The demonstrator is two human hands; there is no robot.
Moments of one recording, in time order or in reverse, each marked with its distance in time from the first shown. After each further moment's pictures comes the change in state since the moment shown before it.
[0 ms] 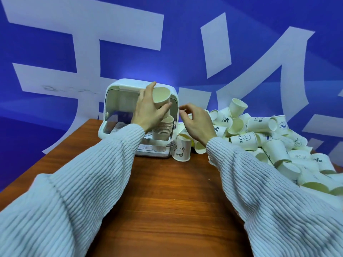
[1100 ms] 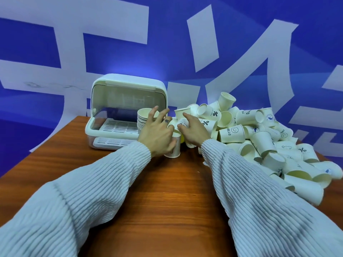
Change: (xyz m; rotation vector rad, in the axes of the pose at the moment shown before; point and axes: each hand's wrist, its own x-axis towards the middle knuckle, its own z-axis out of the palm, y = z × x) left_hand -0.064 0.002 0.054 1.010 -0.313 0.592; right_hand -0.021 0.057 0.010 -0.025 -0.276 0.309
